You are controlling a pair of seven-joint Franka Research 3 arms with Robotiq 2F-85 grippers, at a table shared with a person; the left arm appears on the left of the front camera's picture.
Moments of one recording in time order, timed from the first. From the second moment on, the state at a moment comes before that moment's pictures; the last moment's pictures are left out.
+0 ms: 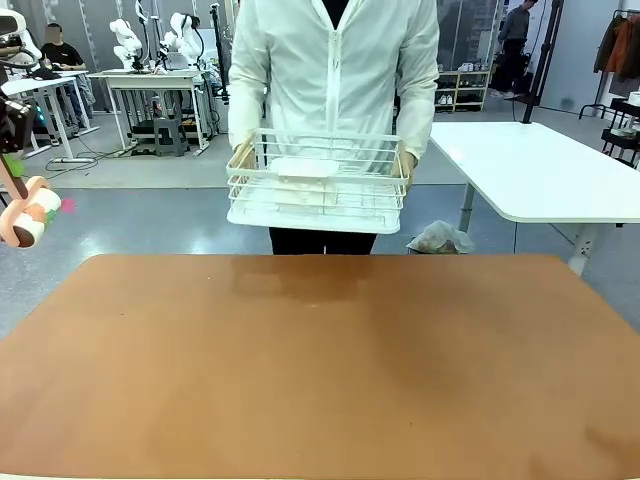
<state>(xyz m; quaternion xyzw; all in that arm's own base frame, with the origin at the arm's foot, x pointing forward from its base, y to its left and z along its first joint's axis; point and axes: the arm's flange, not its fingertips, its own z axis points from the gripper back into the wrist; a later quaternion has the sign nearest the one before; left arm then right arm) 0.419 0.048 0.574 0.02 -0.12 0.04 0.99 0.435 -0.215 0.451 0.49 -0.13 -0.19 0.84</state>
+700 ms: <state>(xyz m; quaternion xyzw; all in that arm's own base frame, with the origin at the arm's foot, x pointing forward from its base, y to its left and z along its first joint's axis) 0.419 0.048 0.574 0.02 -0.12 0.04 0.99 0.435 -0.215 0.451 0.49 -0.13 -0.19 0.84</state>
